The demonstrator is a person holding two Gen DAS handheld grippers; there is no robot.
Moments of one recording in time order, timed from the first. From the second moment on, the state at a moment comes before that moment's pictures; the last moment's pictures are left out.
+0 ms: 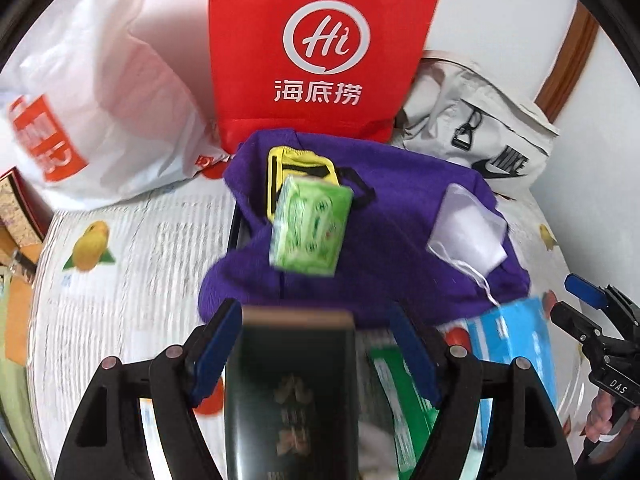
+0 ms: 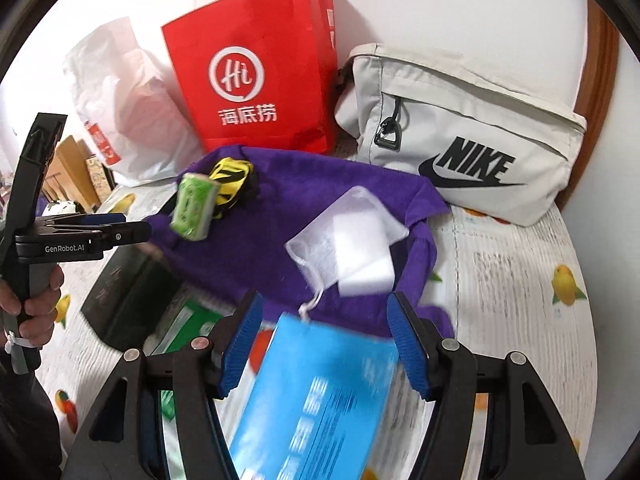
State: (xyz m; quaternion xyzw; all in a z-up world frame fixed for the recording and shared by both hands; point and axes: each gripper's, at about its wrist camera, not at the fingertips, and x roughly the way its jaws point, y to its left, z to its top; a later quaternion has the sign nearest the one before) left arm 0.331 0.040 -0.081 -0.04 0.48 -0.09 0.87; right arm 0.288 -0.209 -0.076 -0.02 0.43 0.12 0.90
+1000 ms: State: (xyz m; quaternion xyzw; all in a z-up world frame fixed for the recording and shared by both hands) left arm 0.210 0.126 -0.125 -0.07 0.48 -0.02 0.87; right arm 0.254 -0.097 -0.131 0.02 0.50 0.17 0.85
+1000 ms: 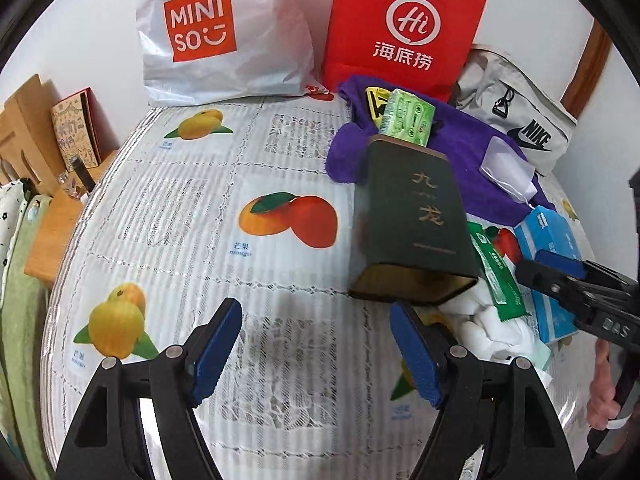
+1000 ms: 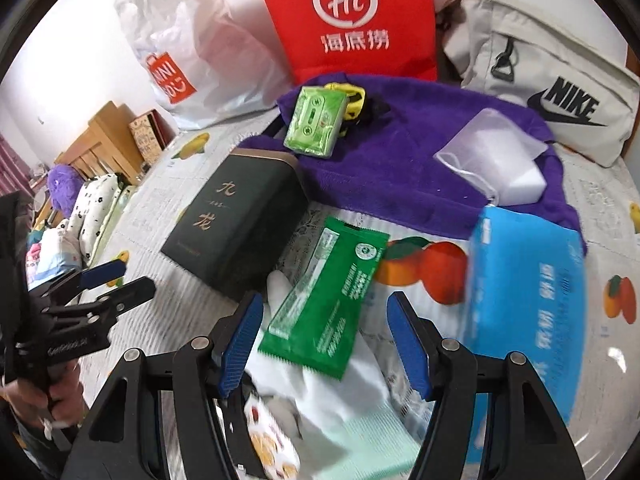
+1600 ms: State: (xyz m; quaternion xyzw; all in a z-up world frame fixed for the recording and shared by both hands) left arm 0.225 0.139 -0.141 -0.08 0.50 -0.04 0.86; right arm 0.290 -0.086 -0.169 0.05 0.55 0.15 0.82
